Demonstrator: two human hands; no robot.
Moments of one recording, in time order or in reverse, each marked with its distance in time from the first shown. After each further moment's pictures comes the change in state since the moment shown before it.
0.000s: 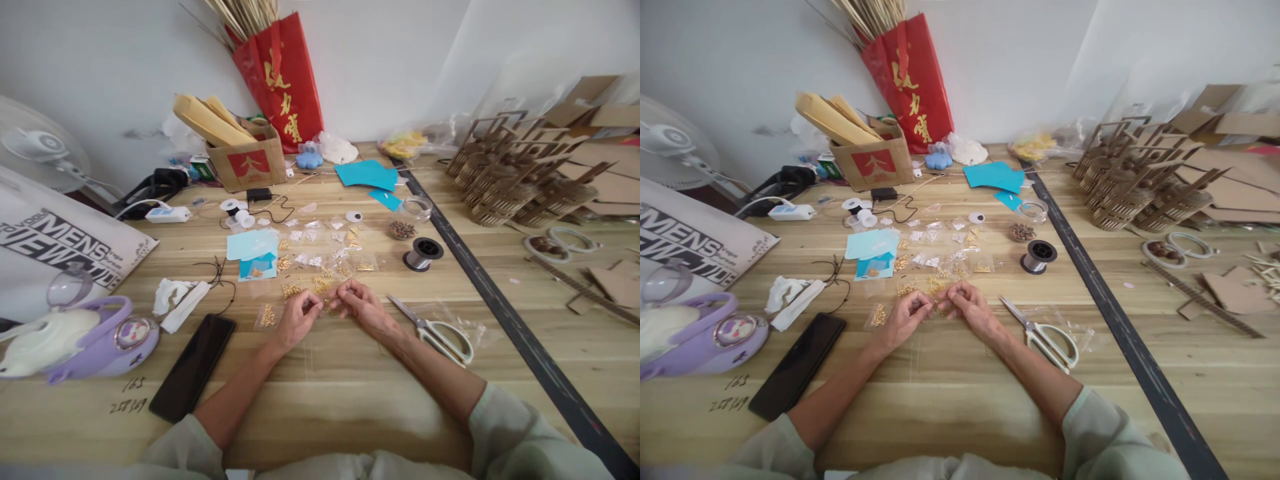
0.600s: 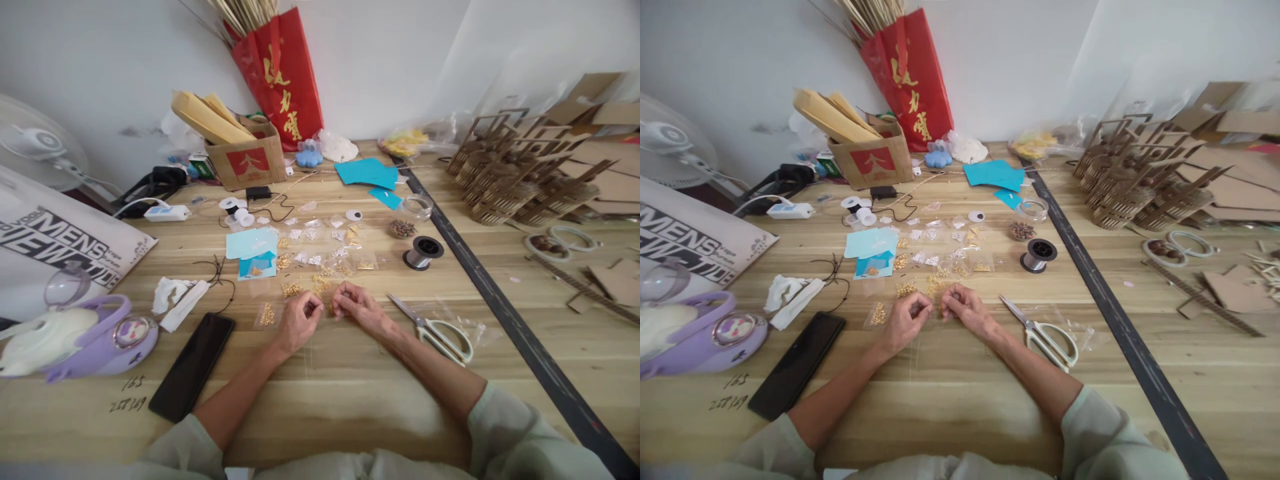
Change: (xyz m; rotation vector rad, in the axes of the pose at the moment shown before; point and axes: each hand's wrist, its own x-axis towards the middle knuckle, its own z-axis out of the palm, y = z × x) left_hand -0.006 0.001 0.007 0.182 0.101 0.146; right_hand -0.003 -0.004 0.002 -0.143 -0.088 0.025
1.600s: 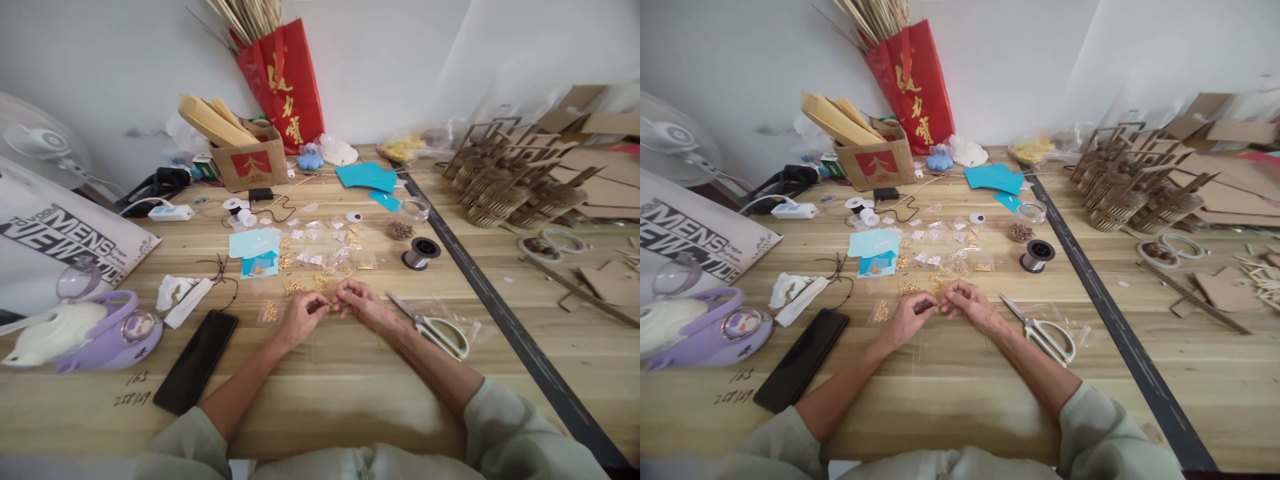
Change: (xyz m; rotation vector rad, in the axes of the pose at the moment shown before) left_hand 0.003 0.003 -0.003 -0.073 -0.086 -0.026; right_hand -0.001 -0.005 -0.002 0.111 -0.030 0.019
